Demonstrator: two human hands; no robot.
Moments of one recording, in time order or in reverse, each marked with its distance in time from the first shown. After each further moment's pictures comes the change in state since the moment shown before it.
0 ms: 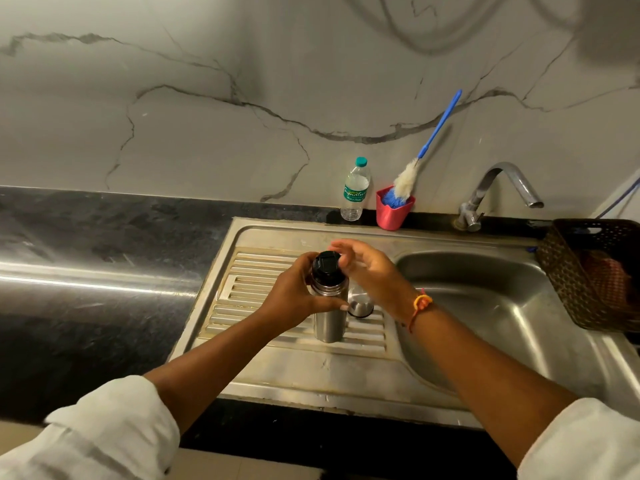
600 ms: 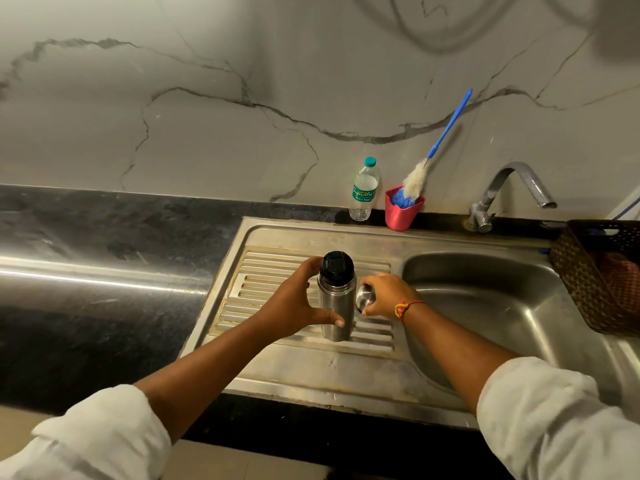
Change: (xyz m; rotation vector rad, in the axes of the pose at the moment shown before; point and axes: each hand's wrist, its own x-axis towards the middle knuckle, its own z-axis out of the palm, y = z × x) left_hand -0.015 -0.006 -0.014 0.147 -0.123 0.034; right_hand 0.001 0.046 -0.001 -0.870 -0.201 0.188
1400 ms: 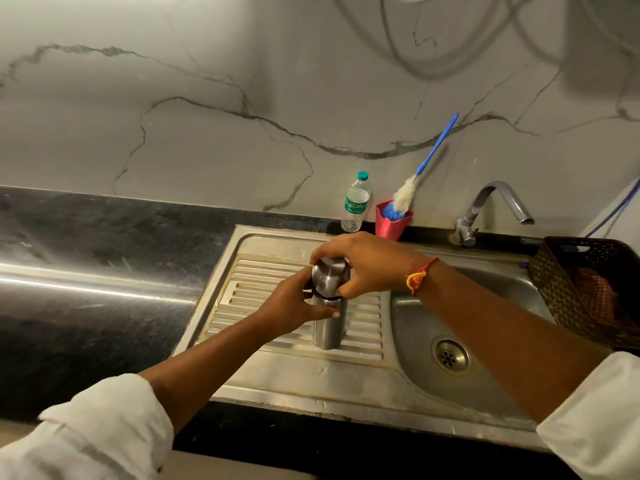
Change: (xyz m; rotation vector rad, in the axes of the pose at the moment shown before) left_hand 0.015 -0.002 0.004 -0.092 0.063 -0.046; right_hand -0.066 -0.103 -0.143 -0.038 -0.022 -0.536
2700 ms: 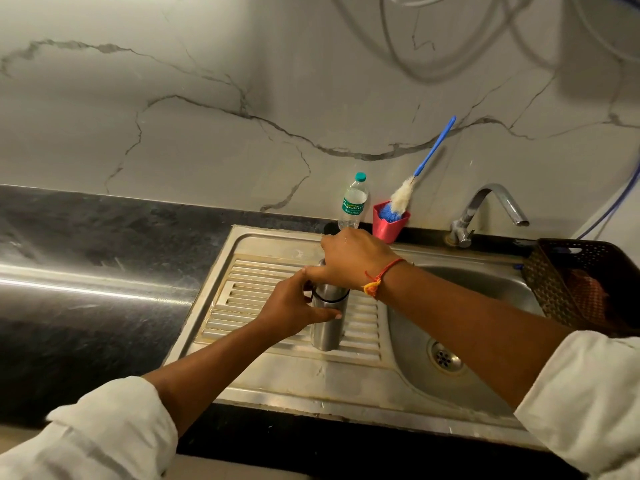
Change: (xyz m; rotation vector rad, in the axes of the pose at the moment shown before) left_hand -0.005 0.003 0.008 0.069 0.111 -0.030; right_hand 0.024 -0.033 0.008 -0.390 0.069 0.398
